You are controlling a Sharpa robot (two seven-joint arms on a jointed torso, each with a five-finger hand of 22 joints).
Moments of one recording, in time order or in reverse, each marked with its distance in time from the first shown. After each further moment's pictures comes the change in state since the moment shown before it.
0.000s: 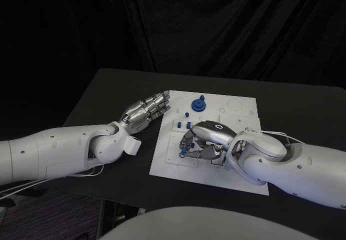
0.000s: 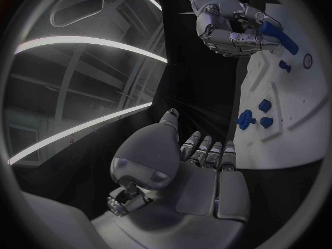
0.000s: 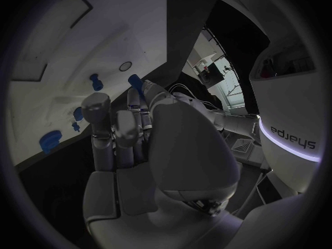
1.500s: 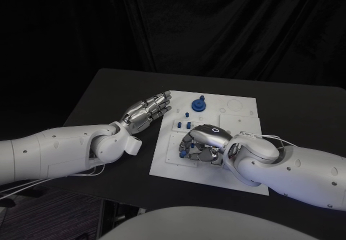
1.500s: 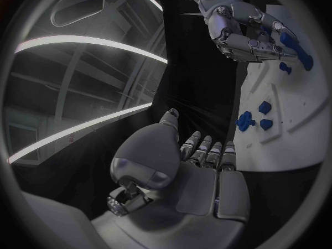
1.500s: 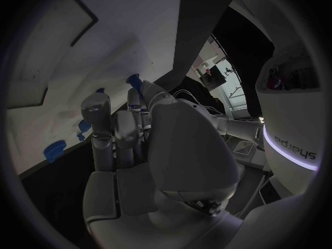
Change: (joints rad) left arm -0.002 0.008 0.000 -0.009 0.000 0.010 0.000; left_hand 0.000 0.000 0.000 0.000 0.003 0.000 0.000 0.000 0.000 0.000 0.000 0.000 0.000 0.000 0.000 0.000 0.000 0.000 -0.004 0.004 0.000 0.000; right arm -0.039 0.040 0.000 -0.065 -0.029 0.001 0.002; right_hand 0.014 0.000 0.007 -0.010 0.012 0.000 -0.003 0.000 0.000 0.003 0.004 -0.008 0.000 0.007 0.000 0.004 0.007 0.000 0.003 -0.003 0.005 0.000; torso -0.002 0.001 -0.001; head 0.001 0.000
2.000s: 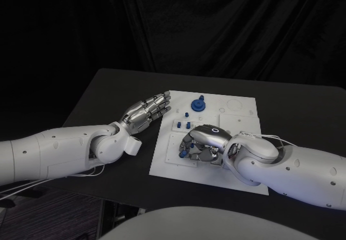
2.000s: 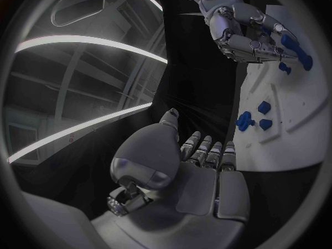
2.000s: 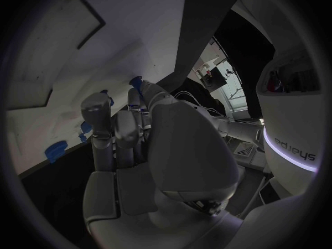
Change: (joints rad) left arm -0.002 0.001 0.000 -0.002 0.000 0.003 0.000; left_hand 0.000 0.000 0.000 0.000 0.000 0.000 0.000 0.000 0.000 0.000 0.000 0.000 0.000 0.000 0.000 0.000 0.000 0.000 0.000 0.000 0.000 0.000; right arm -0.002 0.001 0.000 -0.006 -0.011 0.007 -0.004; right_hand -0.003 0.003 -0.001 -0.001 0.000 0.000 0.000 0.000 0.000 0.000 0.000 -0.007 0.000 0.000 0.000 0.000 -0.004 0.000 0.000 0.000 0.000 0.000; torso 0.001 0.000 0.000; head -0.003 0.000
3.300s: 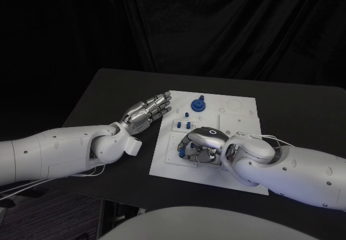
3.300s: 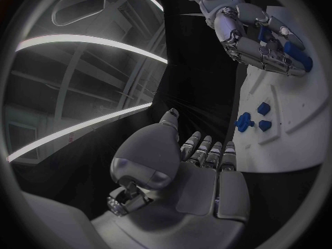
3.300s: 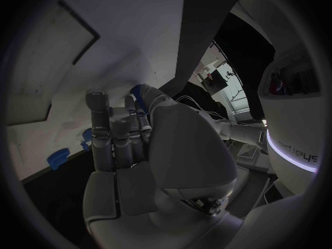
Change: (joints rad) left arm -0.002 0.004 0.000 -0.005 0.000 0.010 0.000; left_hand 0.000 0.000 0.003 -0.003 0.000 -0.007 0.000 0.000 0.000 -0.002 0.002 0.000 0.000 0.002 0.009 0.004 0.000 0.000 0.000 0.007 0.000 0.000; right arm -0.006 0.017 0.001 -0.009 -0.003 0.050 -0.031; right_hand -0.041 -0.011 -0.007 -0.018 -0.059 -0.134 0.041 -0.110 0.093 -0.253 0.080 -0.034 0.026 -0.095 0.074 -0.048 -0.092 0.000 -0.092 0.059 -0.177 0.001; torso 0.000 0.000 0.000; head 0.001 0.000
